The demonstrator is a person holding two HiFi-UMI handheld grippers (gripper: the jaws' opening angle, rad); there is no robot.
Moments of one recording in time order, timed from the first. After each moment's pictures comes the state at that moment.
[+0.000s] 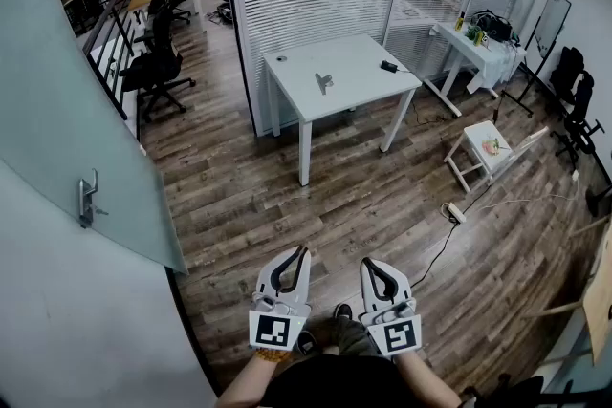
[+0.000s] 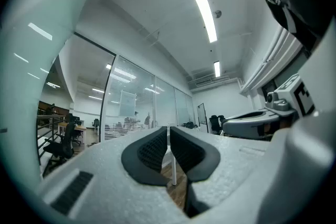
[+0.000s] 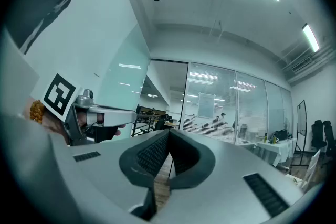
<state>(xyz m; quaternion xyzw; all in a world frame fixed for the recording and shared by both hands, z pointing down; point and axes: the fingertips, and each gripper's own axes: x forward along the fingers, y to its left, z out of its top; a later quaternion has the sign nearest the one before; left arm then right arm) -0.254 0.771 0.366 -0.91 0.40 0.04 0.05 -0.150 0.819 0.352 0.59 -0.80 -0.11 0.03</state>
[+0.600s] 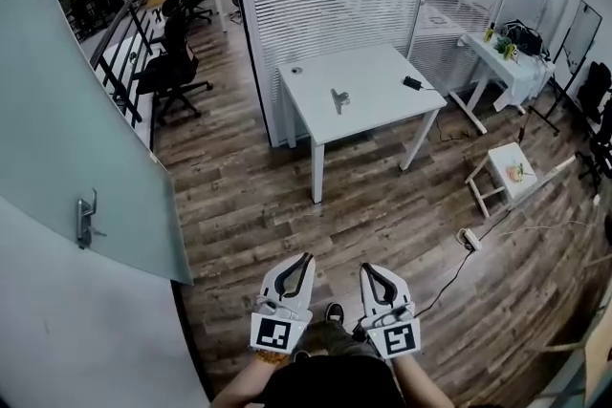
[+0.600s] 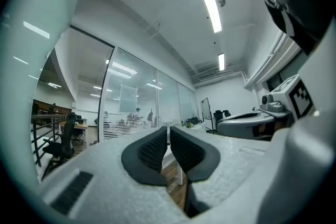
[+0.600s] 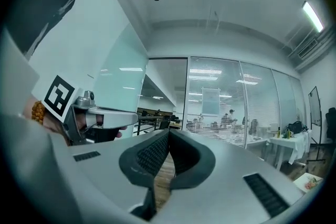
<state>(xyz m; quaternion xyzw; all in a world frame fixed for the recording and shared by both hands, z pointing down) -0.186 0.646 0.382 -0.91 0.41 0.01 0.04 -0.080 0.686 0.393 0.55 -0.83 -0.07 0.05</state>
